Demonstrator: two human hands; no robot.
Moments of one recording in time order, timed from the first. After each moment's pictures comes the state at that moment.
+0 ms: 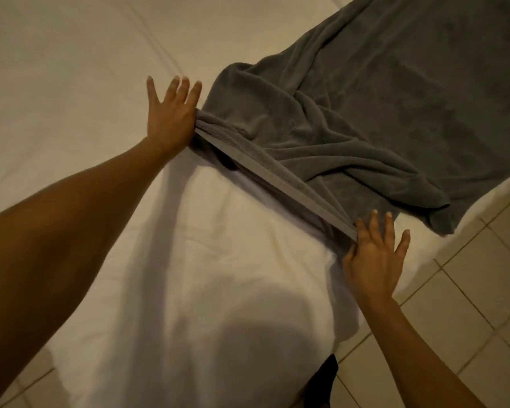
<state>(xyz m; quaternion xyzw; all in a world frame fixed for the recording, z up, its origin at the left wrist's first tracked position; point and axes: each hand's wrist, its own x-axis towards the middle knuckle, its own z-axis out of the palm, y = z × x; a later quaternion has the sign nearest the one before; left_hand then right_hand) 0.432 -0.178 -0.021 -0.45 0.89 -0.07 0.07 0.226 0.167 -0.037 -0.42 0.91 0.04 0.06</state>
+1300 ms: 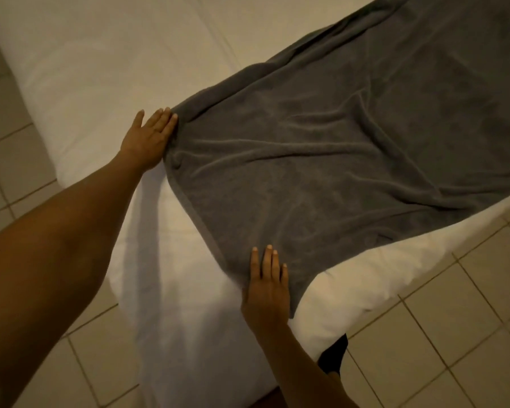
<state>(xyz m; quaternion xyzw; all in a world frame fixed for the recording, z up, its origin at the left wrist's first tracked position) 0.617 -0.169 -0.037 -0.43 0.86 -0.05 0.27 0.482 0.179 -0.046 -0.52 0.79 0.09 0.30</state>
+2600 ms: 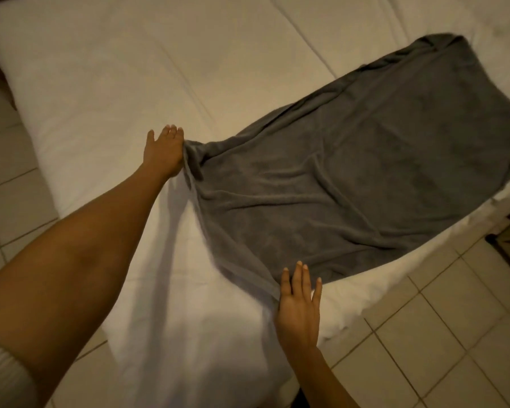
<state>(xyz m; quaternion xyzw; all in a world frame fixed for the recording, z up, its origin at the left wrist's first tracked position) 0.514 -0.200 0.069 -0.54 0.83 0.04 0.15 0.370 0.178 0.039 -0.52 0.84 0.08 0.13</state>
